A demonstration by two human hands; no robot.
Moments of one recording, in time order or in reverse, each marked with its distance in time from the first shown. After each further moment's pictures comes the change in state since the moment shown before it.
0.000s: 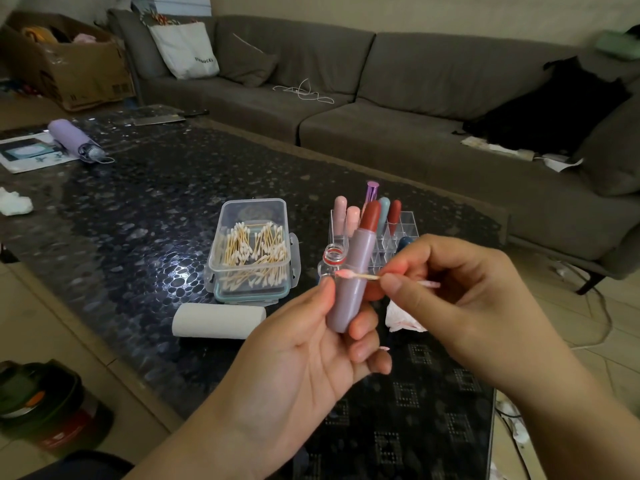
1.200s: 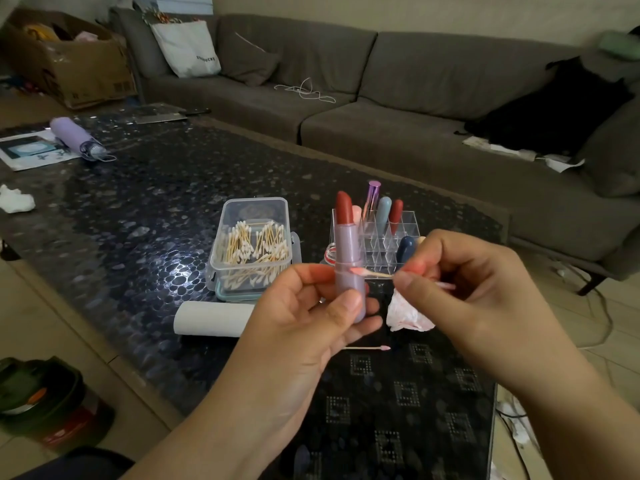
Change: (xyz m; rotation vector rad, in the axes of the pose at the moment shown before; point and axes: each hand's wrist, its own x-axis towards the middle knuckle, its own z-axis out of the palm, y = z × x) left_hand -0.003 0.005 0.029 0.376 0.454 0.277; right_hand -0.001 -0.001 -0.003 -0.037 0.040 0.041
